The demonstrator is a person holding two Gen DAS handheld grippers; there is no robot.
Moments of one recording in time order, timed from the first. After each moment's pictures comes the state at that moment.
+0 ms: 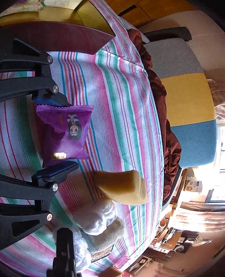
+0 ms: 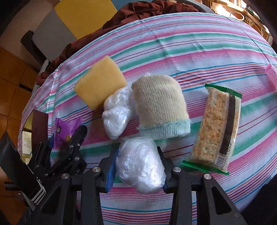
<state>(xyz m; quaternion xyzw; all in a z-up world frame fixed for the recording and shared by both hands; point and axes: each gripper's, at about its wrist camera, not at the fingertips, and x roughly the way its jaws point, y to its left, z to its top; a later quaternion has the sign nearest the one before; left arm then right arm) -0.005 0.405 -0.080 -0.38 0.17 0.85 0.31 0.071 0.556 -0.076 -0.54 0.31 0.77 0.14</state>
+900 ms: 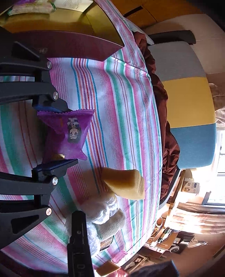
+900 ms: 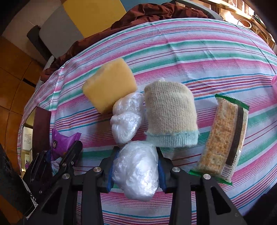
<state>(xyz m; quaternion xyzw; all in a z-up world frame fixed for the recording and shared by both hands) 0.011 0.383 -0.066 -0.39 0.15 0.85 0.32 0.064 0.550 -0.072 -0.54 0.29 0.78 0.11</state>
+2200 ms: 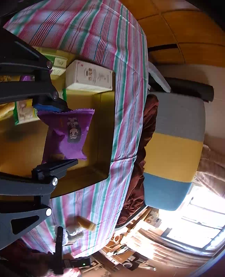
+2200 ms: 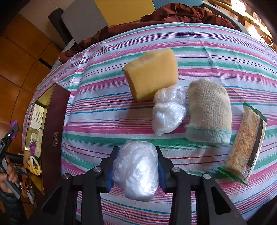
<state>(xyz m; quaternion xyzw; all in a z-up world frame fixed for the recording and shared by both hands) -0.079 0.123 0.026 -0.42 0.00 0.88 0.24 0.050 0.515 -0.067 -0.55 0.25 0.80 0.04</state>
